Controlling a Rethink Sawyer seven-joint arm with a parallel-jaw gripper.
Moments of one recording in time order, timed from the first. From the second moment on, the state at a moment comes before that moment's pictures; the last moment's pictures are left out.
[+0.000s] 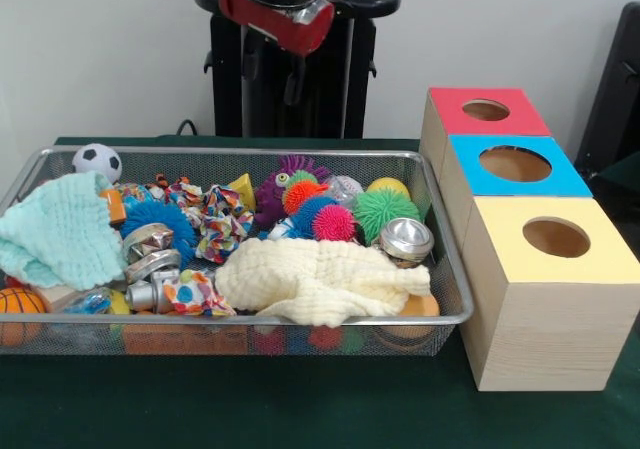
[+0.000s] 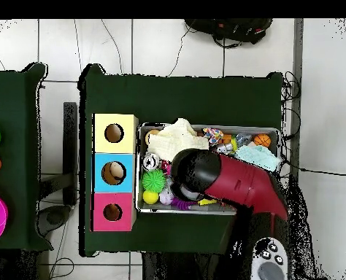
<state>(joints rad) -0.17 -0.73 -0.25 1.62 -0.02 0.92 1.96</state>
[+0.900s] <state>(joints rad) -0.46 -0.74 0.00 1.81 -0.16 0.84 1.93</state>
